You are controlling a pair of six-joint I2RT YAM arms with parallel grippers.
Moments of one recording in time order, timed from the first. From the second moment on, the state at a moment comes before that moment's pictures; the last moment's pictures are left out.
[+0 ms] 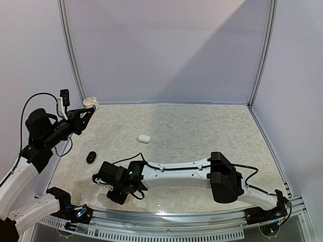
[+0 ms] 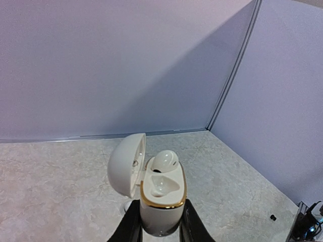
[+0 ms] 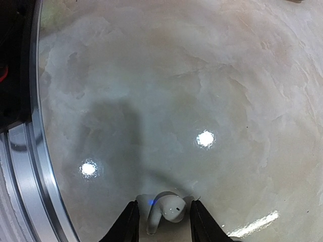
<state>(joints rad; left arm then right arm) -0.23 0.66 0.57 0.09 0.36 -0.33 1.41 2.63 2.33 -0.72 0.08 0.11</state>
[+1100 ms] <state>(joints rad) -0.23 0.66 0.57 0.09 0.36 -0.33 1.34 2.49 2.15 -0.53 0.14 0.25</state>
